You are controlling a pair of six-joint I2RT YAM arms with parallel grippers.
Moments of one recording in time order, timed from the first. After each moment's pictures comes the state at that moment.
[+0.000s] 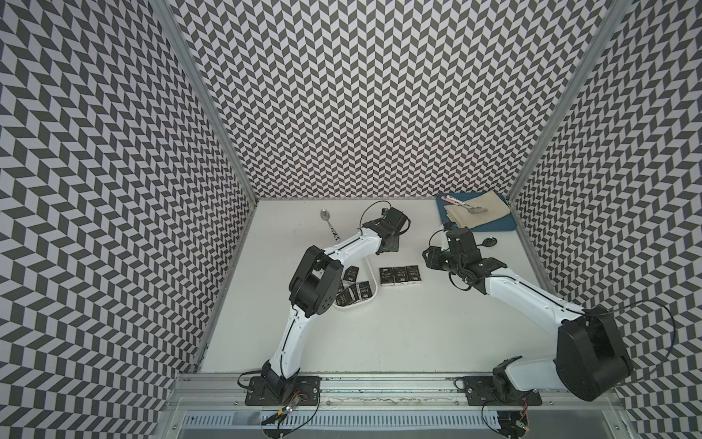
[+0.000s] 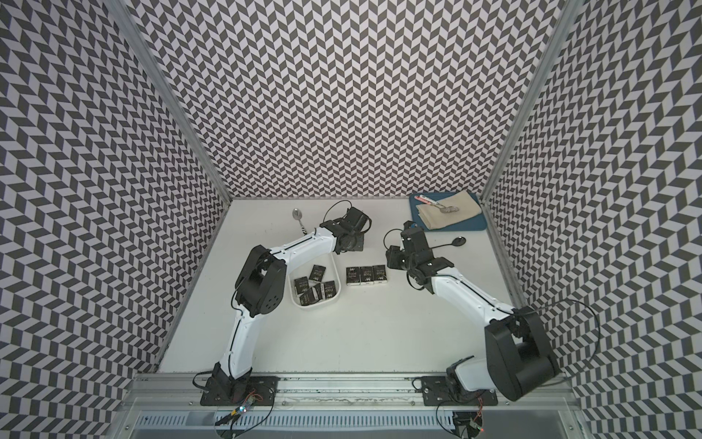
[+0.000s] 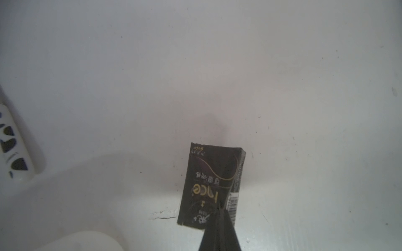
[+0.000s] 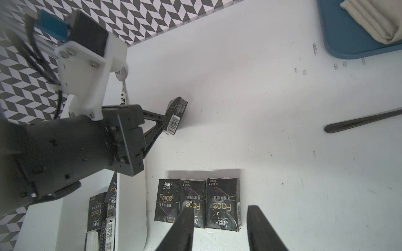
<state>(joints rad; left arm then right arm) -0.68 2.25 1.85 -0.63 -0.27 -0.49 0.40 1.40 0.89 -0.22 -0.03 0.50</state>
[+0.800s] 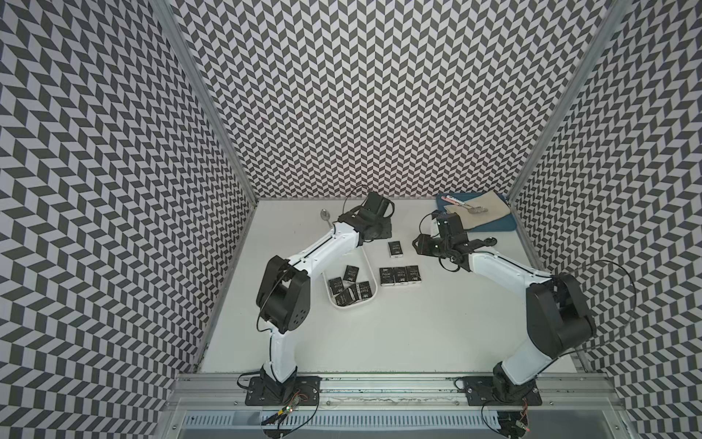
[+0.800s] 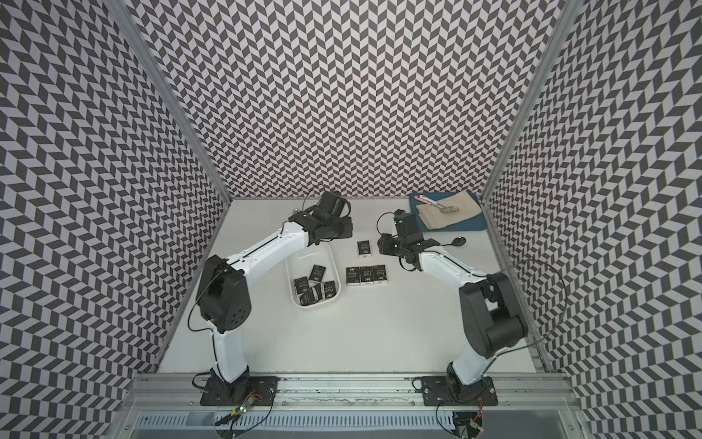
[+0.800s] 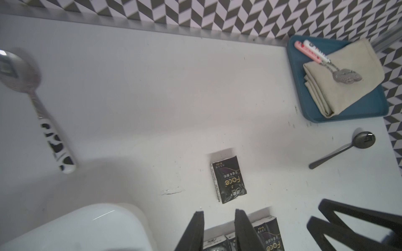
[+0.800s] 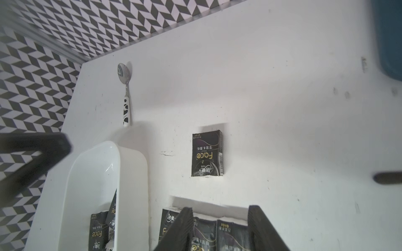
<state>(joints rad) -0.60 1.89 1.64 -0.57 -0.10 -0.52 0.38 1.70 1.15 -0.20 -0.17 0.44</state>
